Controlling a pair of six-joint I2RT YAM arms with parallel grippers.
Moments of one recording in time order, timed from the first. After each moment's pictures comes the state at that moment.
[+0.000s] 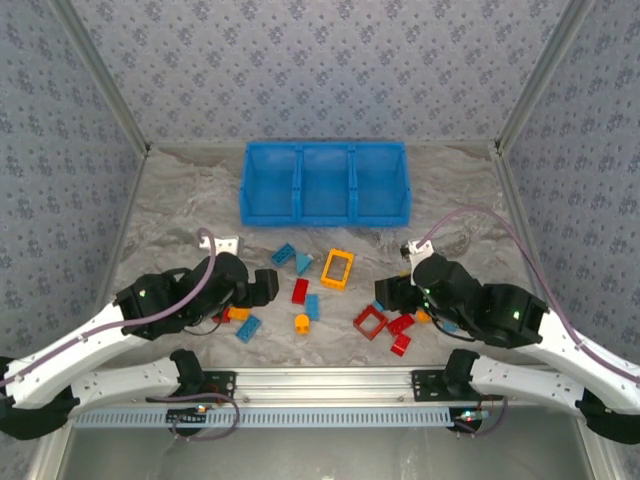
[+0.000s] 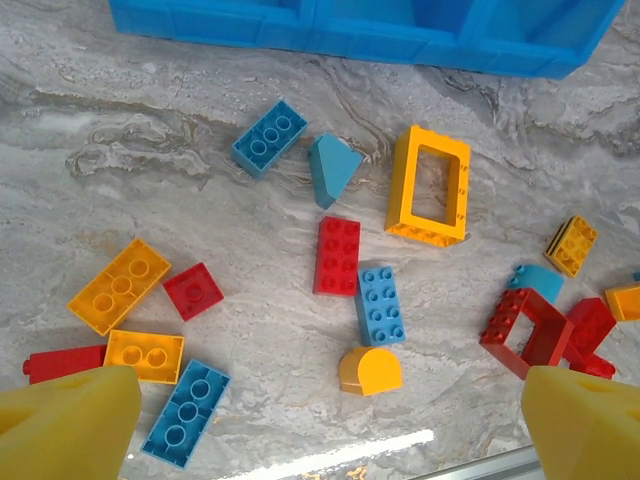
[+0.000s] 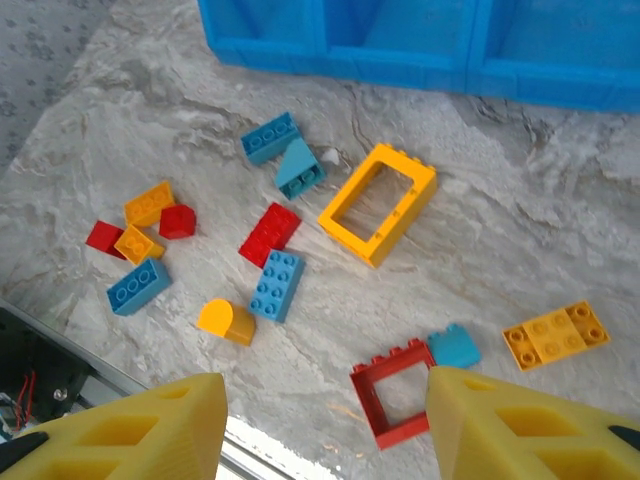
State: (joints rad) left arm -1.09 0.84 1.05 -1.08 -0.39 -0.92; right arm 1.09 0.75 1.02 -1.02 0.31 0.69
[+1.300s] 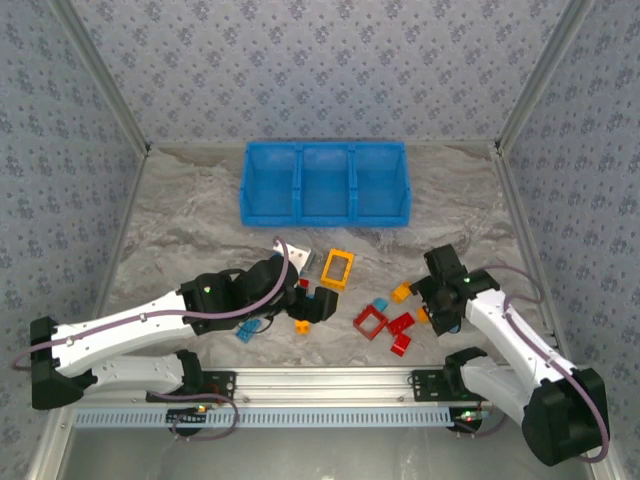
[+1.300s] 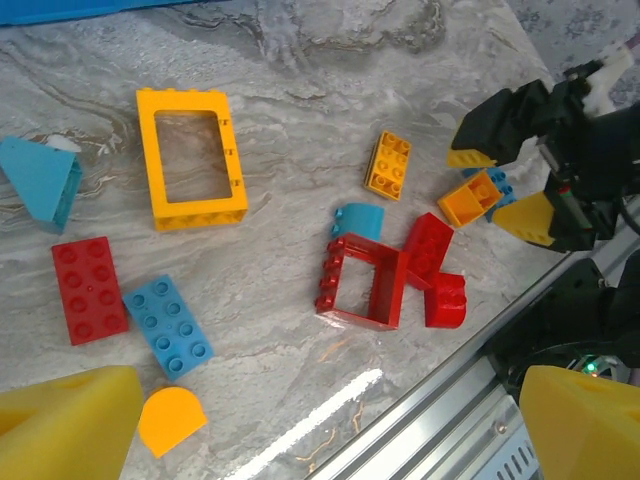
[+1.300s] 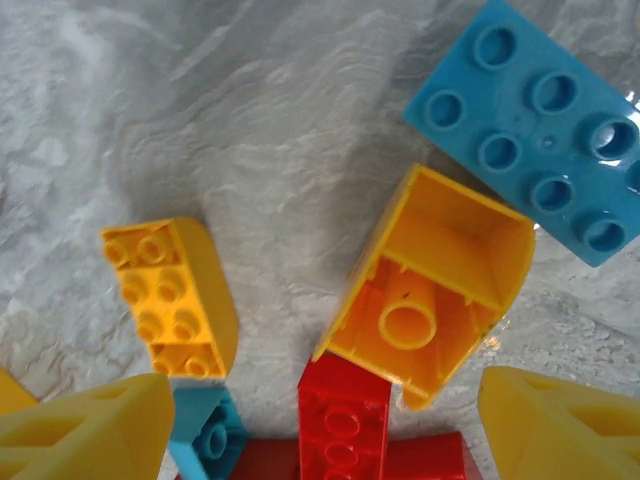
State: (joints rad) left arm -1.22 1.06 0.99 -0.64 -0.18 -0.73; right arm 0.30 0.96 0.57 -0.92 -0.03 1.38
